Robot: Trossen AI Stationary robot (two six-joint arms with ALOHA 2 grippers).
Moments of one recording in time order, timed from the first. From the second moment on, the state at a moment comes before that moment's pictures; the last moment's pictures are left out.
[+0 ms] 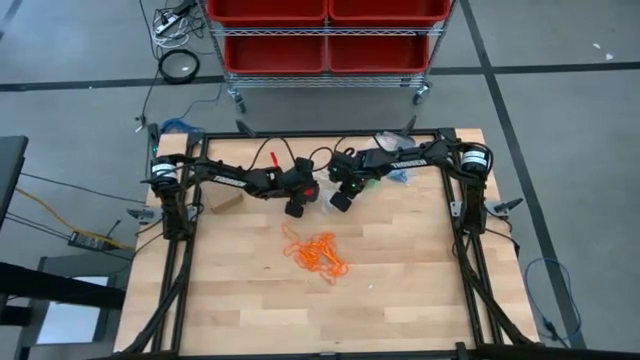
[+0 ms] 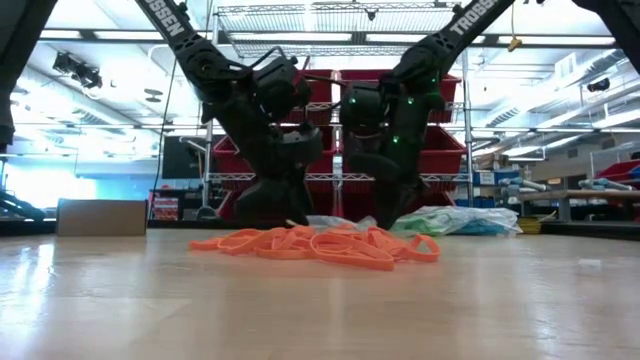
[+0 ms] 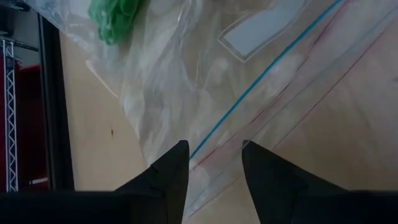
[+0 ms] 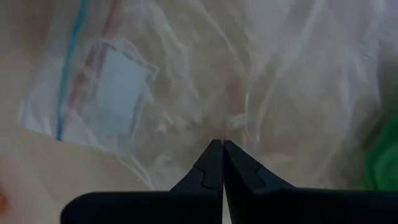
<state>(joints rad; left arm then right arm) 0.25 1.83 0.96 0.02 -0.23 0.73 -0.32 1.93 1.24 -0.57 -0.02 0.29</state>
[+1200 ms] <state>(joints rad) 0.25 1.97 1.12 -0.06 -0.26 0.79 -0.32 1.93 1.23 -0.54 -0.09 0.29</state>
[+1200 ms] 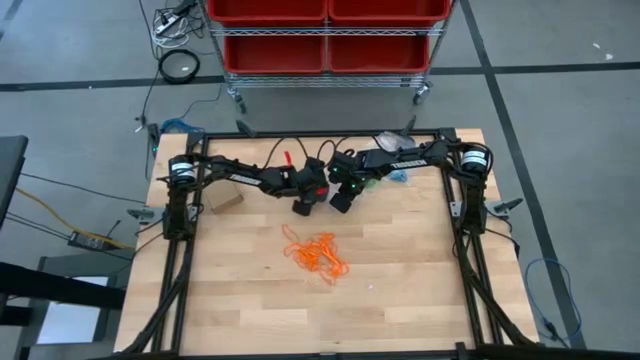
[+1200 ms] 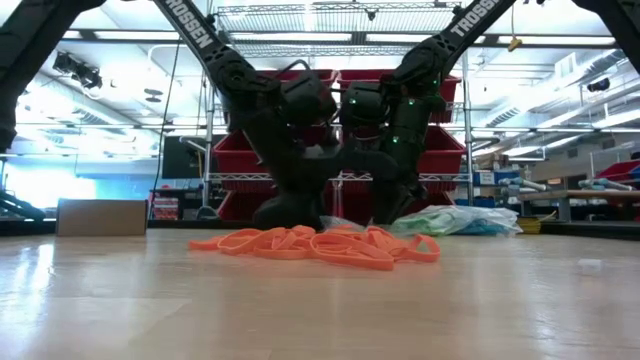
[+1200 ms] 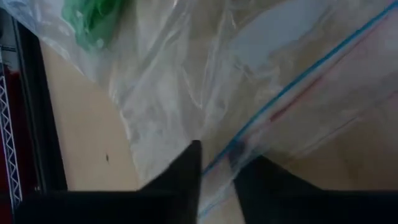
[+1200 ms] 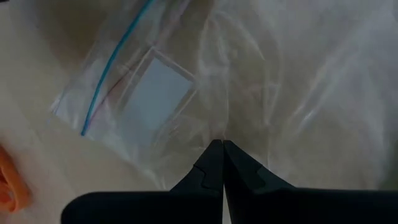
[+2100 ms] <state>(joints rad) 0.23 1.82 1.54 -0.96 -0.02 0.52 -0.11 1.53 1.23 -0.54 0.09 -0.02</state>
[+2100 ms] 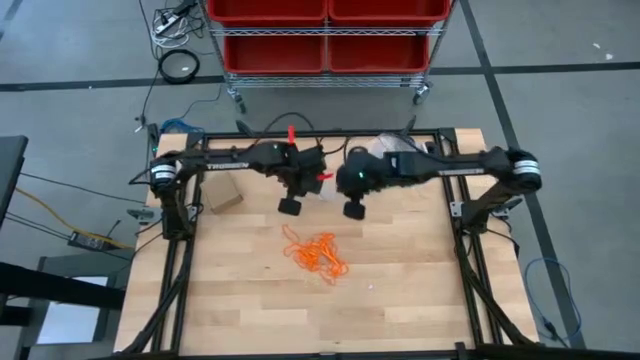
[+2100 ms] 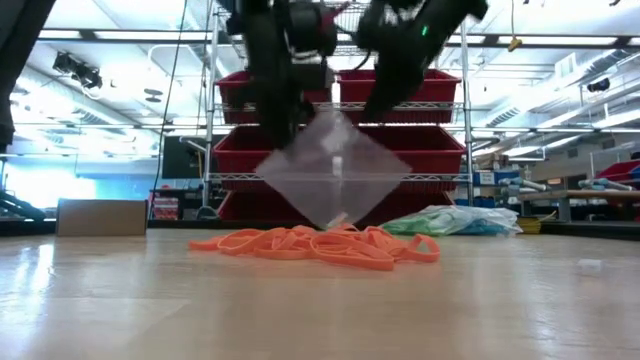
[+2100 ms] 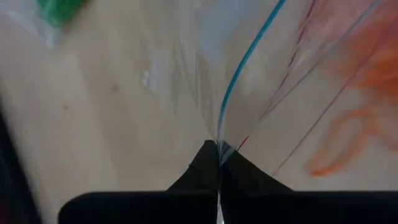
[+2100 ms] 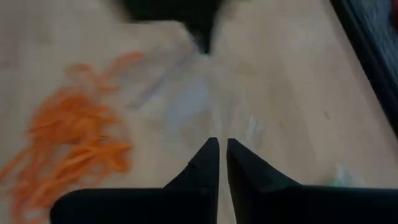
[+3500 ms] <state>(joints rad) 0.18 1.89 1.80 -1.35 0.23 0.26 0.17 1.71 1.44 -0.33 0.22 -0.42</state>
